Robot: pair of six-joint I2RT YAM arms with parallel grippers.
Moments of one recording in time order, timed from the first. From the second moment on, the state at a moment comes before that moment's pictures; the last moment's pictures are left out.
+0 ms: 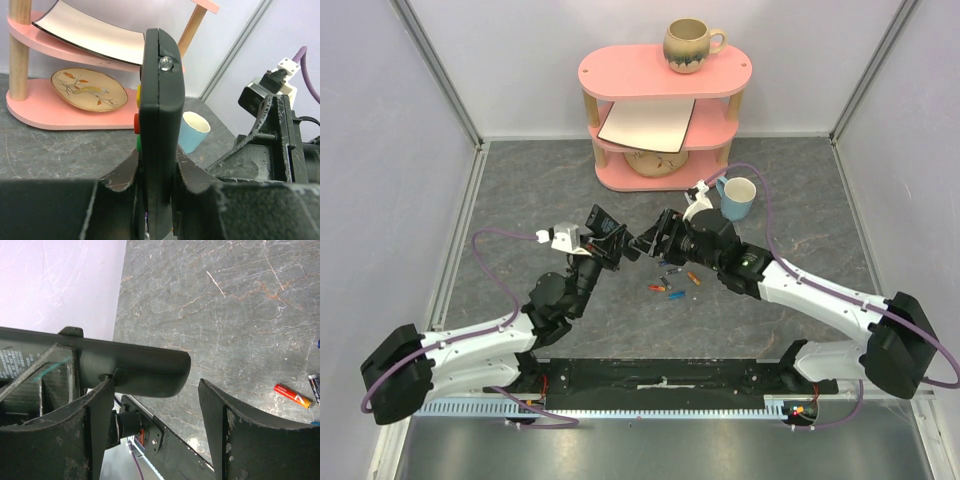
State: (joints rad) left arm -0.98 0.98 0.35 0.93 -0.57 -0.29; right arm 0.84 1.28 0.88 0.01 -0.03 0.99
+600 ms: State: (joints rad) left arm -0.93 0.88 0.37 0.99 -0.57 -0.33; right arm 0.85 1.19 0.82 -0.12 -0.02 0.92
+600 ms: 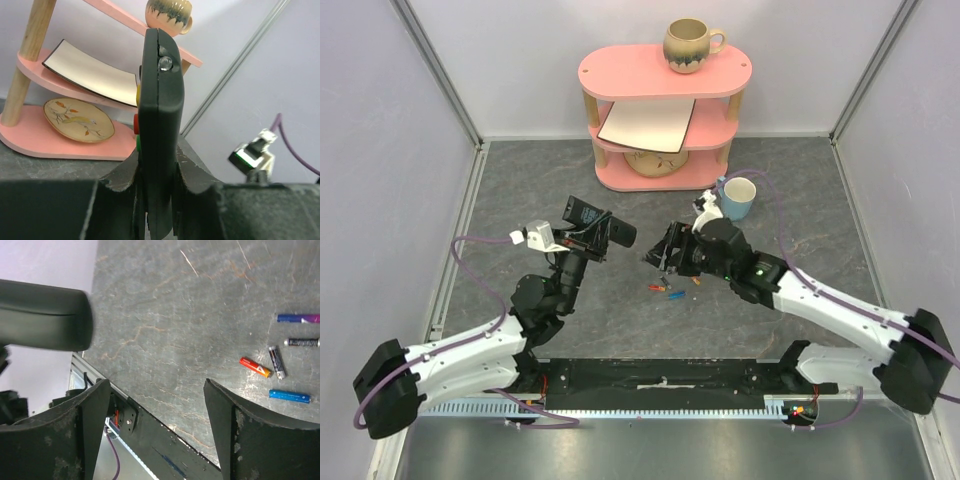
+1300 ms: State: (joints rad) left arm -0.73 0.70 0.43 0.45 0.13 -0.74; right arm 0.85 0.79 0.63 -0.15 0.35 0.63
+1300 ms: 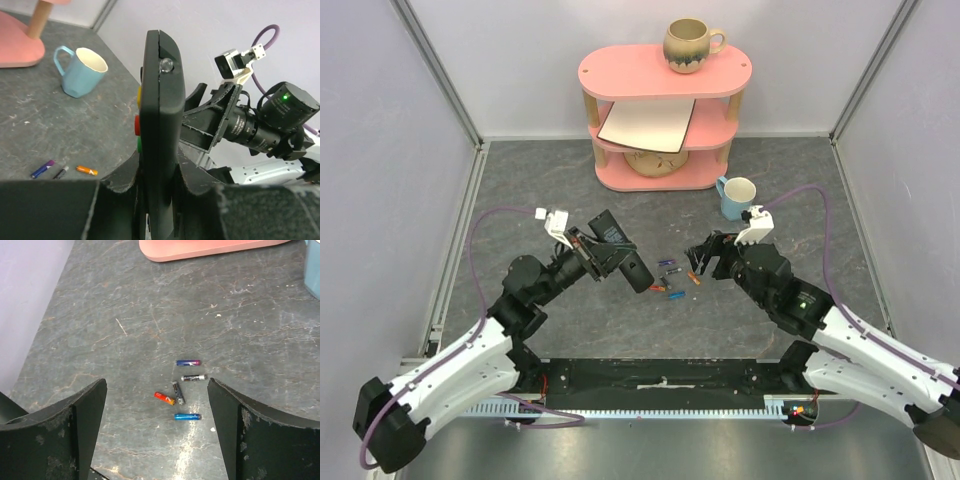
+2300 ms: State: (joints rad) left arm -0.57 0.91 0.45 0.88 0.89 -0.74; right arm 0.85 0.79 0.57 -0.12 0.34 0.45
